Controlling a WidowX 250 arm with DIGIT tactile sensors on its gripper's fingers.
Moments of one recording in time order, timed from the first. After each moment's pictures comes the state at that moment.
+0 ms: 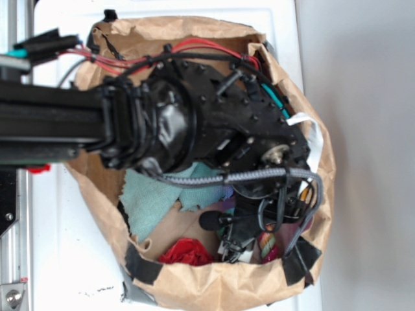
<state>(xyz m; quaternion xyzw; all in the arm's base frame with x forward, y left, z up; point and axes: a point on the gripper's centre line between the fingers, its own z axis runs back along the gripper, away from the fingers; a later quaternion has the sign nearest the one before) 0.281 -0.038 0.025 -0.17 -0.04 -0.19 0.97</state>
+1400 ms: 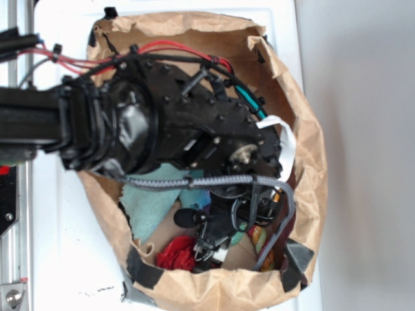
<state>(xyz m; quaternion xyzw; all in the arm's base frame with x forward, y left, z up) 0.269 -0.040 0.023 -0.16 -0.05 -0.22 0.96</state>
